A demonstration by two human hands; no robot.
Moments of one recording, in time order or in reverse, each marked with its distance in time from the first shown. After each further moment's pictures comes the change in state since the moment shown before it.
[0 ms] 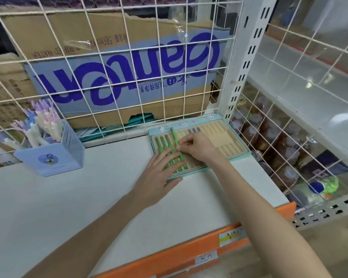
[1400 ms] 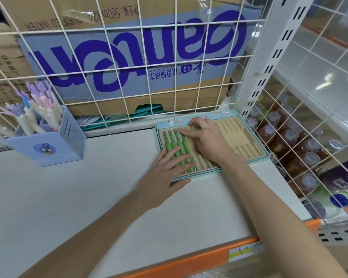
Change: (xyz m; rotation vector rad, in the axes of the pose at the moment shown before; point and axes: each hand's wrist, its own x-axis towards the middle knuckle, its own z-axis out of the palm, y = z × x) left_hand 0.001 0.000 0.000 -0.113 -0.028 -0.046; right_hand 0.030 0.031 0.003 -0.582 0.133 -0.564
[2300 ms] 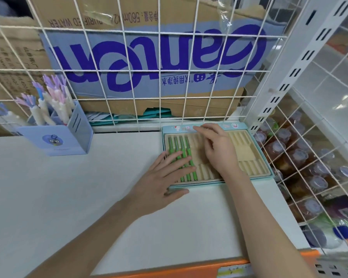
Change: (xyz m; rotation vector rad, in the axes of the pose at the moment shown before) left_hand -0.005 0.009 -0.013 0.043 0.053 -0.032; right_hand -0.002 -0.005 -0.015 0.236 0.181 0.123
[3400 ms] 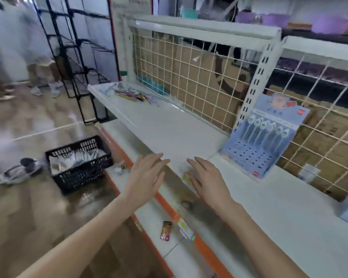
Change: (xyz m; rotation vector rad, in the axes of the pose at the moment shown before) left_hand -0.550 -0.033 -0.360 0.771 0.500 -0.932; right_hand -0.120 -0.597 0.275 0.167 -0.444 -0.906
